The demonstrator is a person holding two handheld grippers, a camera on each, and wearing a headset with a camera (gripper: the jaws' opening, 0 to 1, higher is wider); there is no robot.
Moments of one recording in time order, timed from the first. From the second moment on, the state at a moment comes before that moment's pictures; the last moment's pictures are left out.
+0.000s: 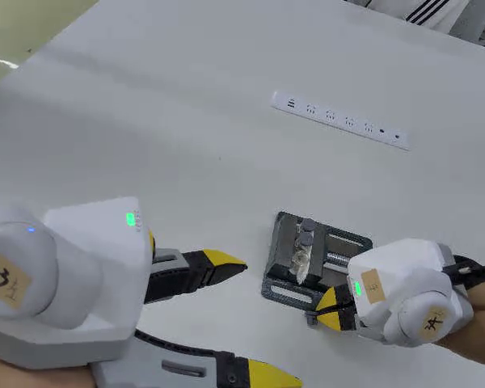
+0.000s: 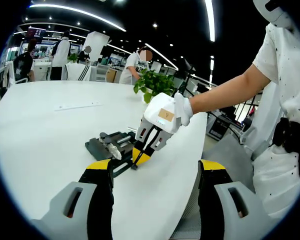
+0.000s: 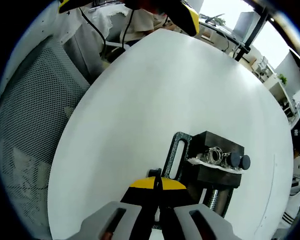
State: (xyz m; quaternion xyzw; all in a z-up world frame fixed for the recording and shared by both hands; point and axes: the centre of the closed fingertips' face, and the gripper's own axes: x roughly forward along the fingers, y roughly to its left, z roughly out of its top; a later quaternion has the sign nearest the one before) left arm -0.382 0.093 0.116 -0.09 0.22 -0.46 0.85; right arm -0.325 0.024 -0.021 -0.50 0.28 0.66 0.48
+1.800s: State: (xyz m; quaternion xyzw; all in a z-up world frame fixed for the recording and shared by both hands) left arm -0.360 0.053 0.108 0.07 0.17 -0.44 0.88; right arm -0.362 0.030 0.098 -0.12 0.38 0.43 0.81
